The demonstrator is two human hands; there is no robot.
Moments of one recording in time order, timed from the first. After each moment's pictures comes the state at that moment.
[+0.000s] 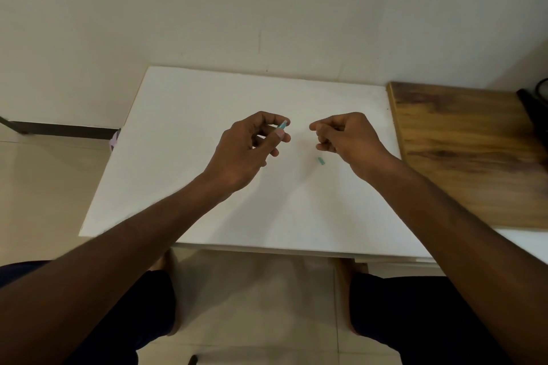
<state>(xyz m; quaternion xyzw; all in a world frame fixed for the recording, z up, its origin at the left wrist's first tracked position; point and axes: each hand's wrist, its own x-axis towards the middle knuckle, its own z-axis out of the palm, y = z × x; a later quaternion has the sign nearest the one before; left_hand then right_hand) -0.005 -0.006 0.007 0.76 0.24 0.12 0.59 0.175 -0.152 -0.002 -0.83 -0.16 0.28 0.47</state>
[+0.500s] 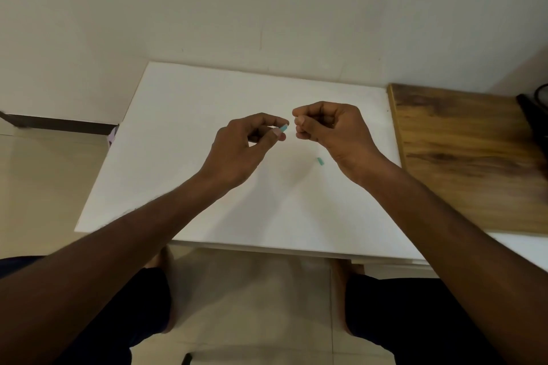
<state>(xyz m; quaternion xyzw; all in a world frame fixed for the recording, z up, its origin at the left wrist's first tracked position) -0.007 -0.002 0.004 0.80 0.25 0.13 0.53 0.153 -0.146 0.015 -0.71 -0.26 0.29 0.58</state>
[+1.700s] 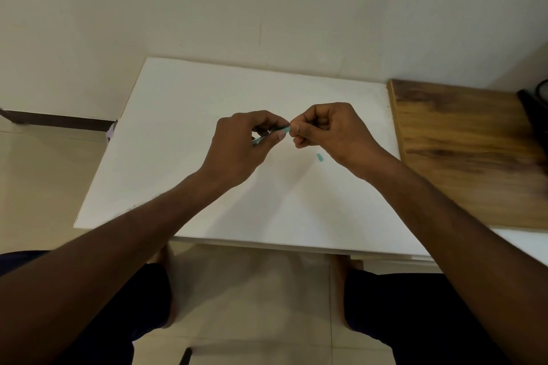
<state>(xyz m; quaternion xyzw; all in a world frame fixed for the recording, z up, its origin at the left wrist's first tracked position) -0.003 -0.002 0.003 0.86 0.21 0.18 0.43 0.156 -0.151 0.019 -0.74 -0.33 0.32 0.50</state>
